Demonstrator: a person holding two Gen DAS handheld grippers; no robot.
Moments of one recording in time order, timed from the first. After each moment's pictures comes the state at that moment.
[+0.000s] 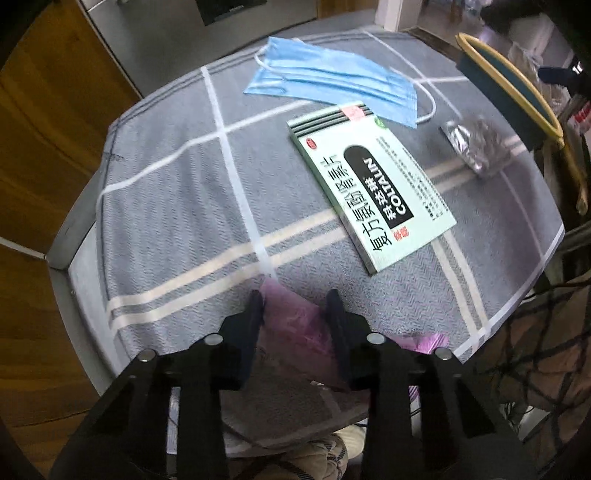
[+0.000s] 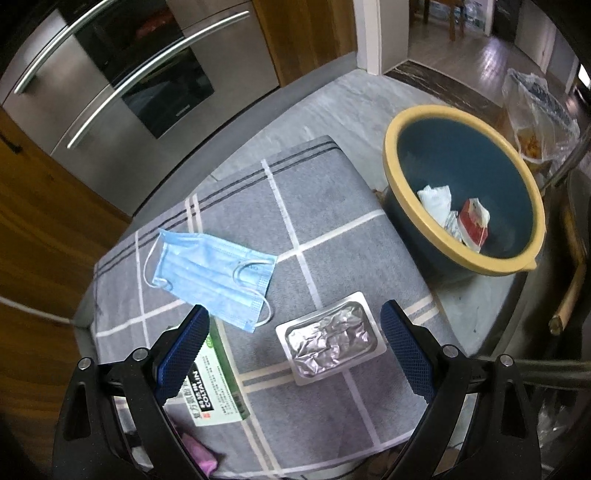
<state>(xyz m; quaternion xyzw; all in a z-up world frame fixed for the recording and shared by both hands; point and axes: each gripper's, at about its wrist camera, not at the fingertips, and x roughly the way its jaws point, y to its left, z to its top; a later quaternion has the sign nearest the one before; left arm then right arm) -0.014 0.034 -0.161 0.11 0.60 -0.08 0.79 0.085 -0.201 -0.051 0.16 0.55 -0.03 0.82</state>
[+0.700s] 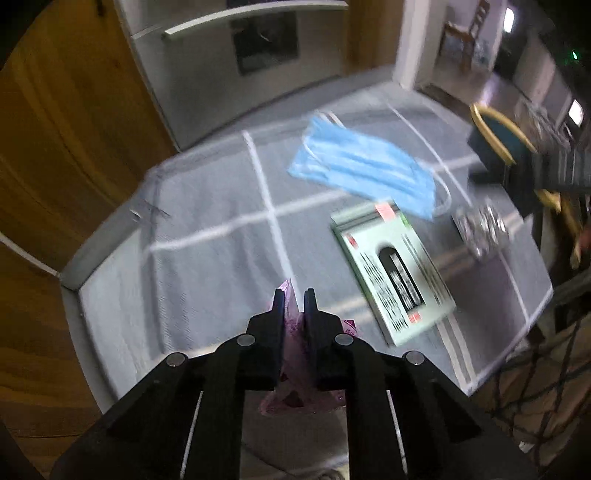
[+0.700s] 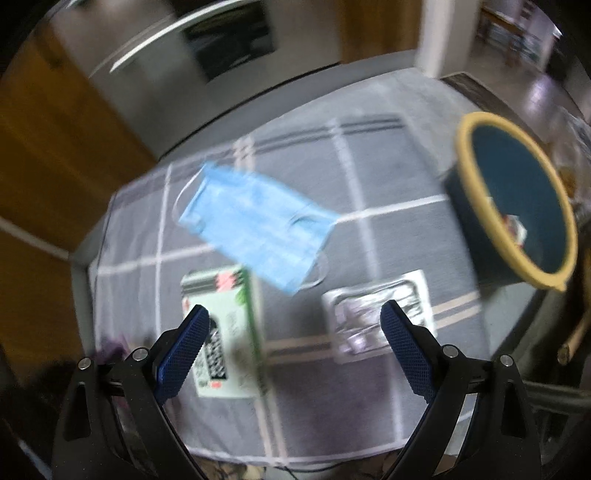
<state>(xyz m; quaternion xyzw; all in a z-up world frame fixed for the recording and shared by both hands) 0.013 0.068 -0.106 0.07 0.51 -0.06 0.86 0.077 -0.129 -0.080 0.07 0.59 0.06 0.80</state>
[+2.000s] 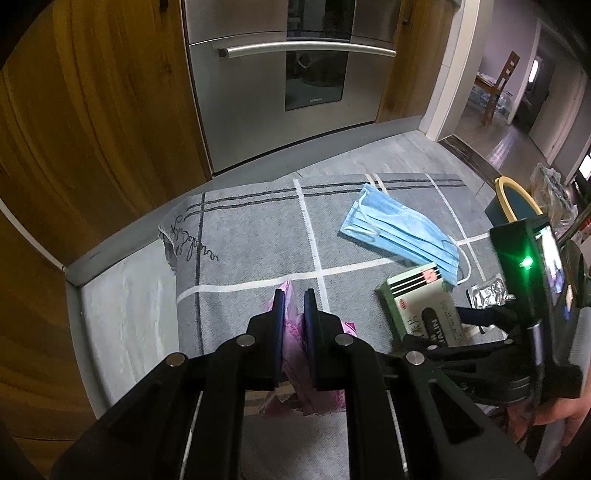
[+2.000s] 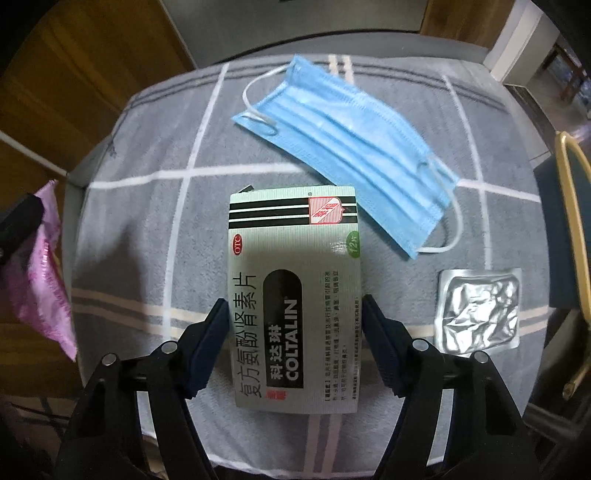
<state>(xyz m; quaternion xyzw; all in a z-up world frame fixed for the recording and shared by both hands) 0.040 0.112 -0.078 0.00 0.47 -0.03 0.88 0.078 -0.032 -0.141 -0.02 0.64 0.11 0.76</state>
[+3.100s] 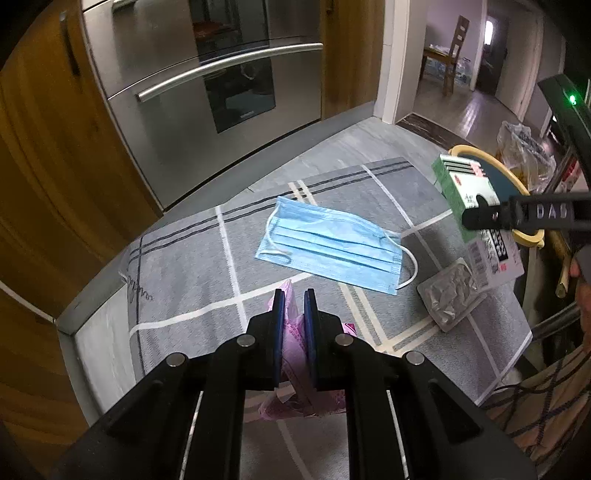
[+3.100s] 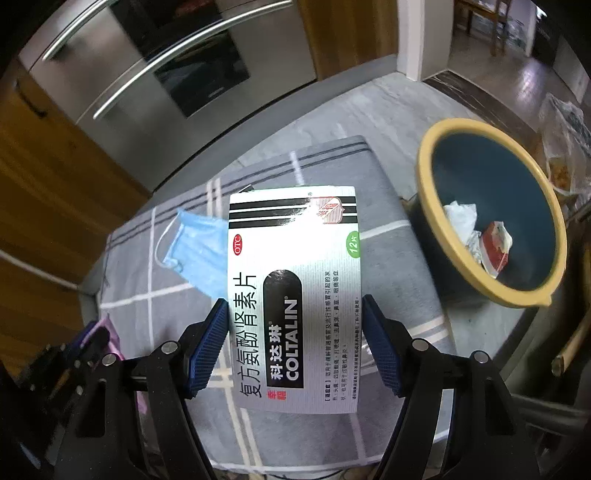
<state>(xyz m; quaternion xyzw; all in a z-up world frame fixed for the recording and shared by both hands) 0.046 0.014 -0.069 0.08 0.46 -0.09 0.88 0.094 -0.196 -0.053 0.13 0.56 0.04 0.82</state>
